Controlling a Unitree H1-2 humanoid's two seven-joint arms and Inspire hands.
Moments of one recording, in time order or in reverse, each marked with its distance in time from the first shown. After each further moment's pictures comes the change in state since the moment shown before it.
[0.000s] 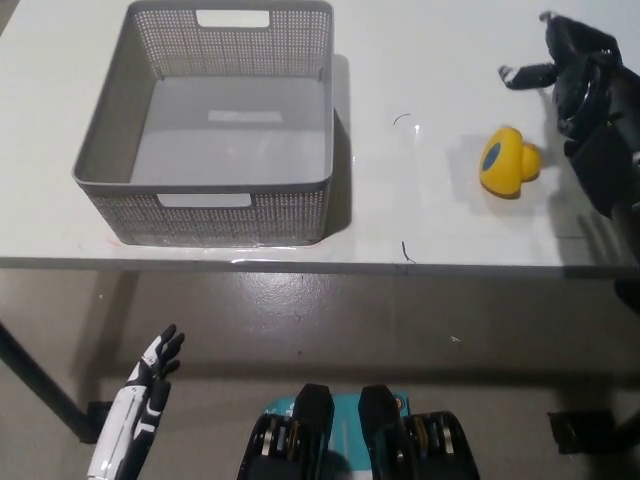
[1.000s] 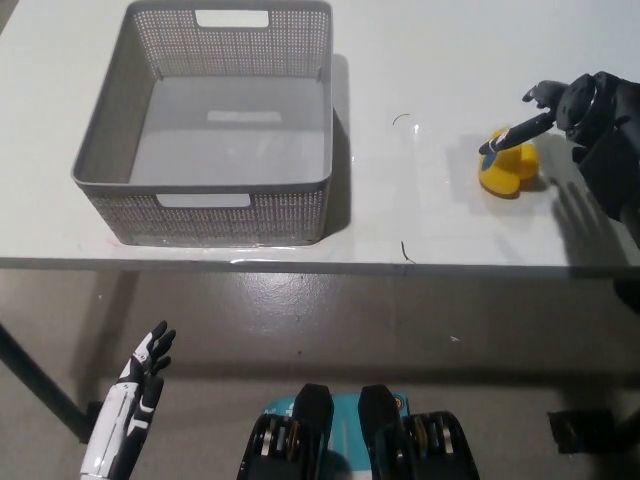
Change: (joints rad) left_arm -0.008 0.000 0.015 0.000 0.010 0.001 -0.001; right_arm 0.001 -0.019 0.072 0.013 0.064 0.024 0.334
